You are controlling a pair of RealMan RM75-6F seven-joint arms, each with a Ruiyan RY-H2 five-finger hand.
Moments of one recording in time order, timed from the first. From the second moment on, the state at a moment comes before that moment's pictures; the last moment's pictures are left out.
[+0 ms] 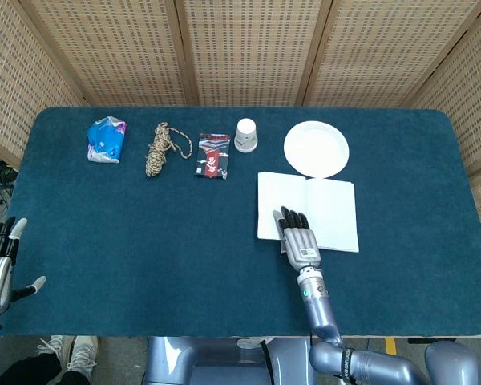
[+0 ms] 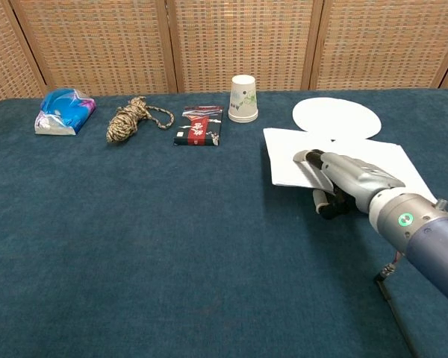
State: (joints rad) left arm -0.07 -1.21 -0.07 -1.67 1.42 1.52 0.24; right arm 0.57 -1.89 0.29 -1.40 -0.94 1.14 -0.45
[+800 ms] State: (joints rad) left arm -0.06 -1.20 -0.06 -1.69 1.45 1.55 0.25; right arm 0.53 -1.79 0.37 -1.57 -0.88 1.21 -0.35
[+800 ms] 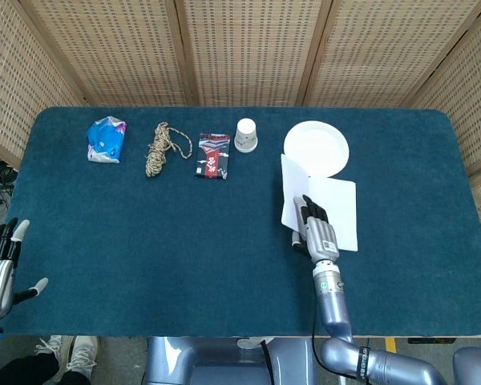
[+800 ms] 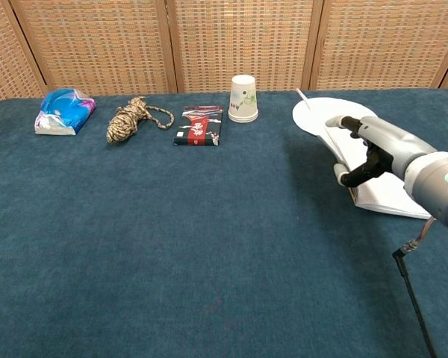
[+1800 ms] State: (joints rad) left arm -0.02 -1.17 -0.05 -1.75 1.54 1.64 0.25; right arm 0.42 -1.64 0.36 -1.68 -0.94 1.35 -0.28
